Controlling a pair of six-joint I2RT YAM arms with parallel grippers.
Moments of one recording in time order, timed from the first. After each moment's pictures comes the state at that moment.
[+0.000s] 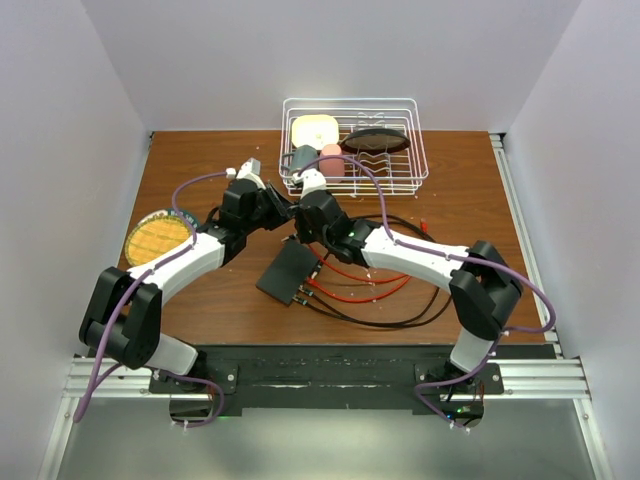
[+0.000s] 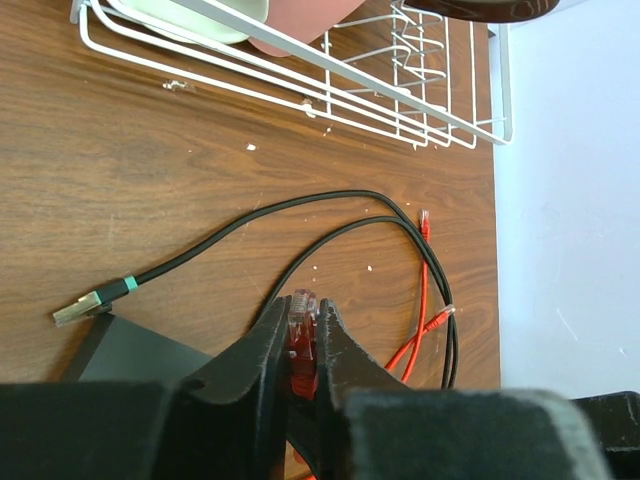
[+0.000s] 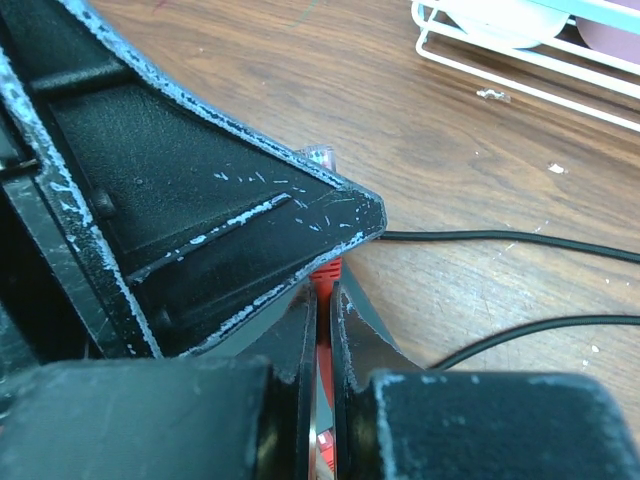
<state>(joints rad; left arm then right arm) -0.43 1.45 0.86 0.15 0.12 -0.87 0.90 1.75 1.28 -0.07 0.31 0.37</state>
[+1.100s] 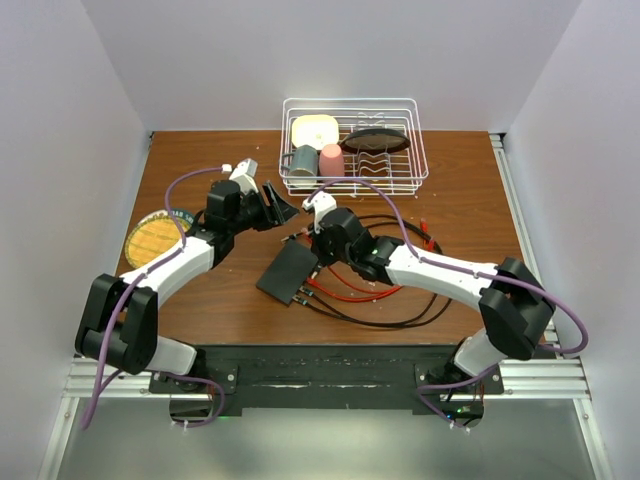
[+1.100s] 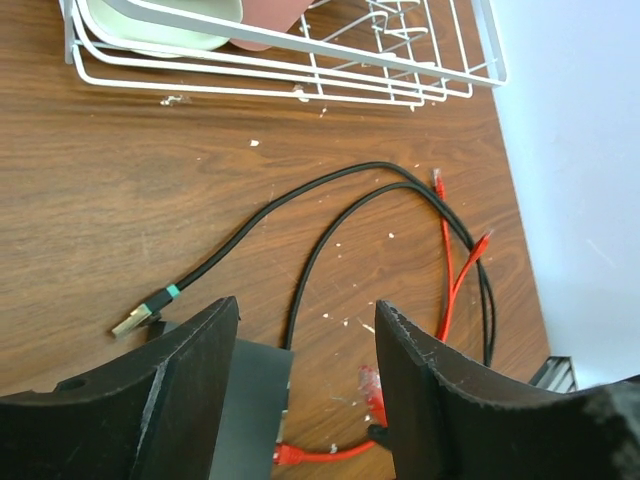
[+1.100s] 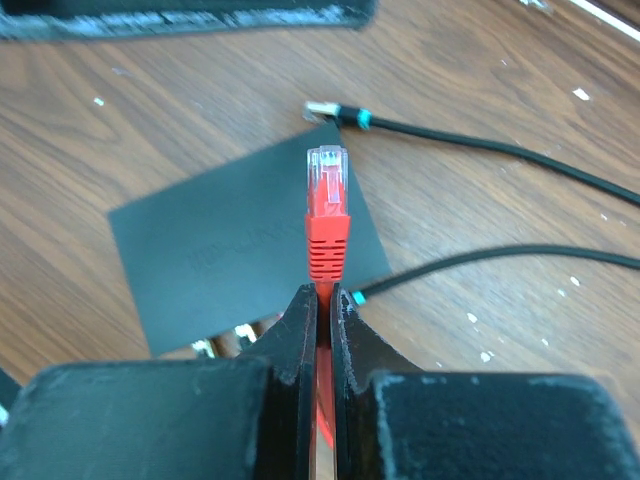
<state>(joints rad) -0.33 1.41 0.80 0.21 0.33 -0.66 0.90 1.56 1.04 -0.08 0.15 0.22</state>
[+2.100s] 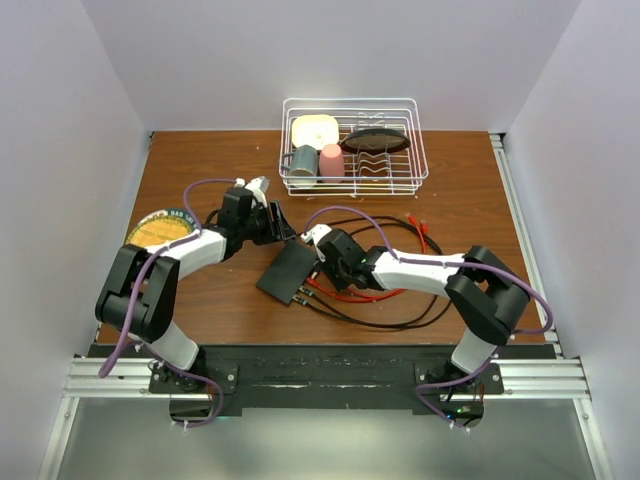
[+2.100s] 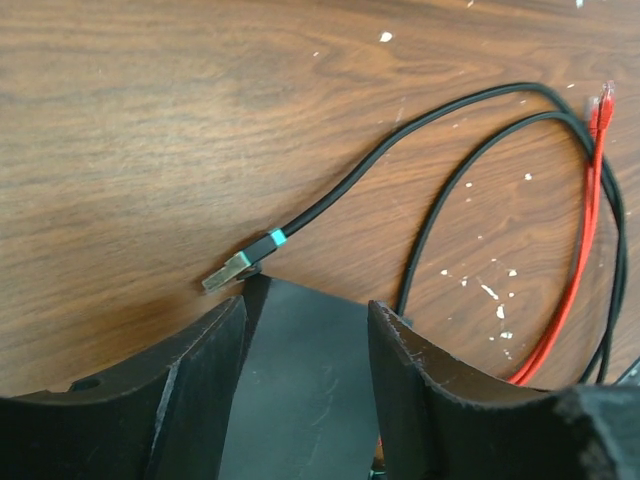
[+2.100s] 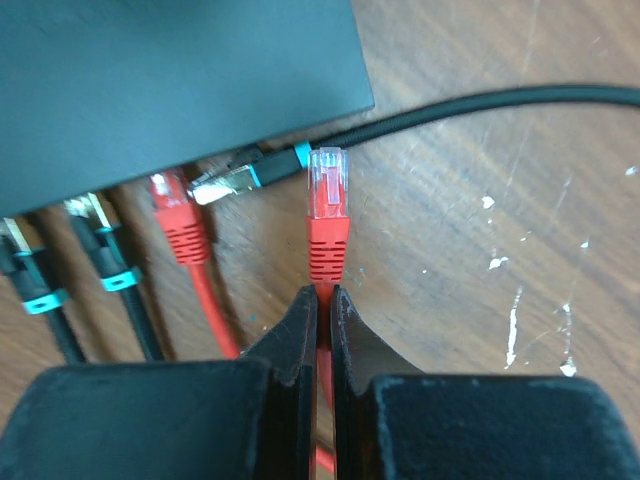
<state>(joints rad) -0.33 1.60 0.82 0.09 0.30 -0.54 0.90 1.68 0.94 -0.21 0.16 0.10</state>
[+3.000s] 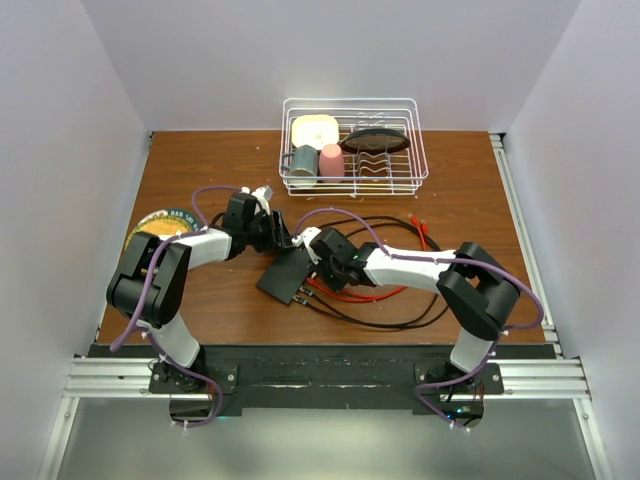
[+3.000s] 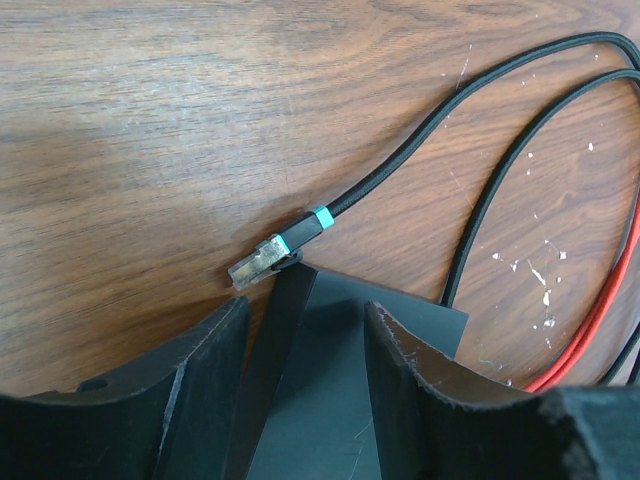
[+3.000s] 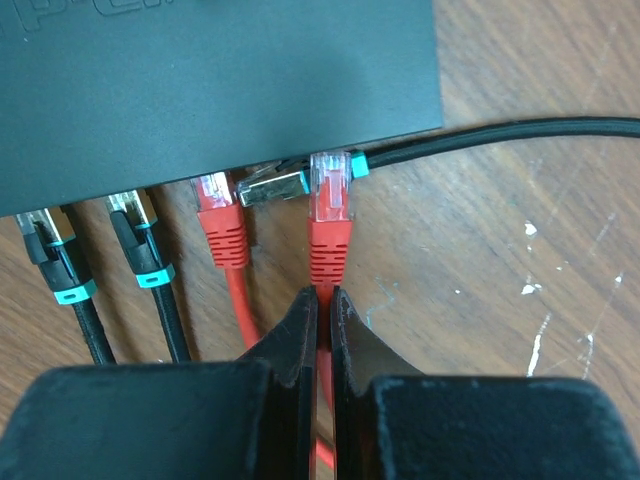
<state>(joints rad) -0.32 1.71 0.82 0.10 0.34 -0.52 0.91 1.75 1.02 -0.28 0.11 0.05</state>
